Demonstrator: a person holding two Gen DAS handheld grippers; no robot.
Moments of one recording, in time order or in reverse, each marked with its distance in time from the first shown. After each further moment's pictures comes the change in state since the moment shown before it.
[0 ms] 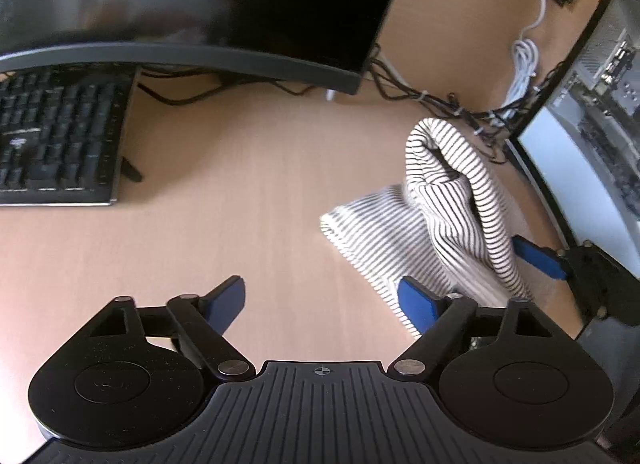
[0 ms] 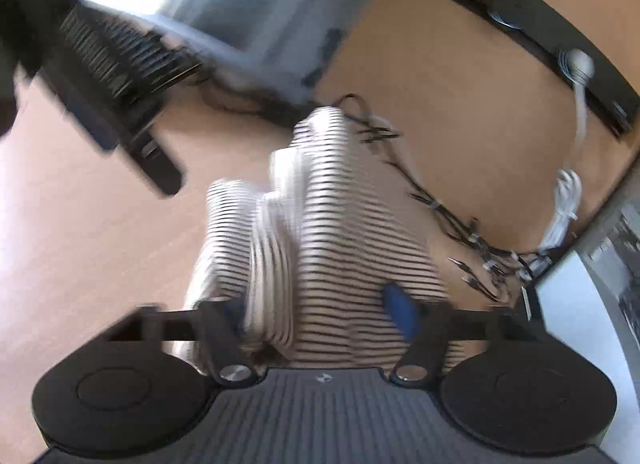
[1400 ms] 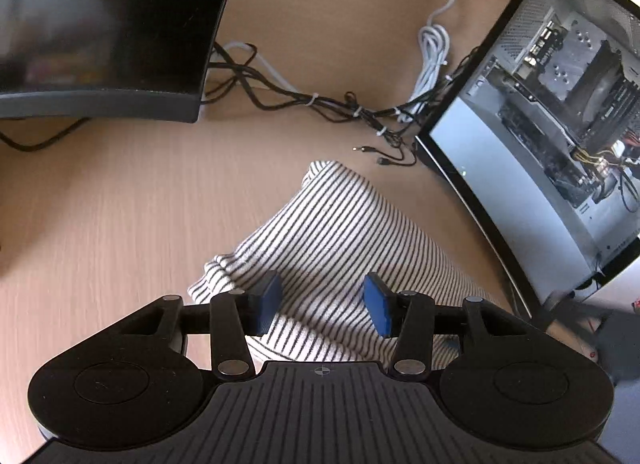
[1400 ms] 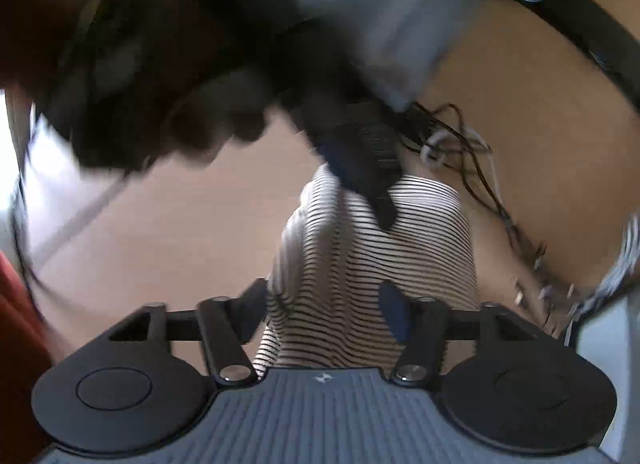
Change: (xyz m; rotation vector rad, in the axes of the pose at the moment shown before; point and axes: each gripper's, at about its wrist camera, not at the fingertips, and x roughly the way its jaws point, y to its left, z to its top) left arm 0.039 -0.056 0.027 0.132 -0.005 -0.234; right arm -0.031 -0.020 0.009 -0.181 0.059 0.336
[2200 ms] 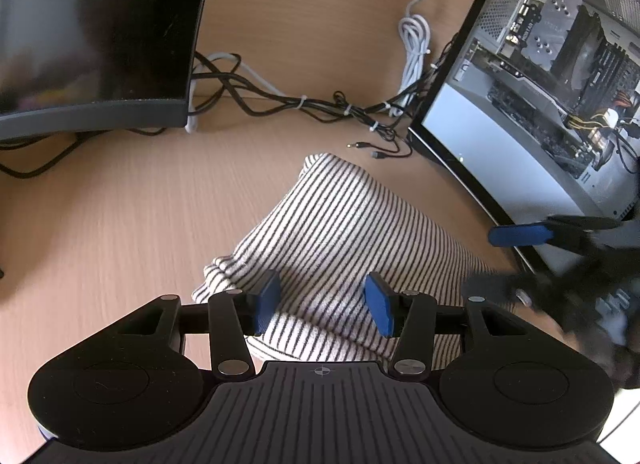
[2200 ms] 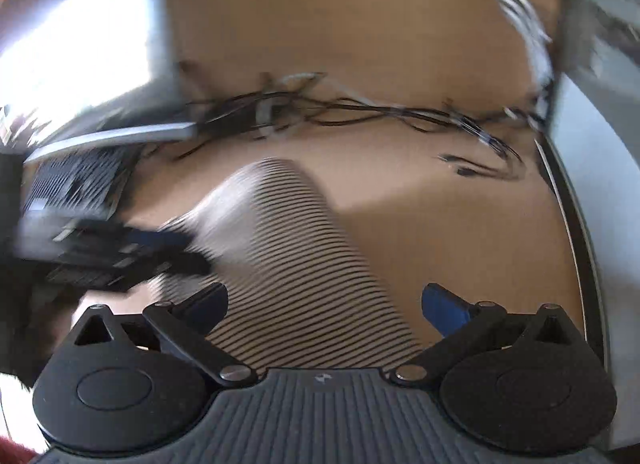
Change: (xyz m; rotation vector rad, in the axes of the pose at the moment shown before) left arm -0.001 -0.004 -0.013 0.106 -0.035 0.012; right arm 0.025 -0.120 -0.054 0.756 0.000 -0.002
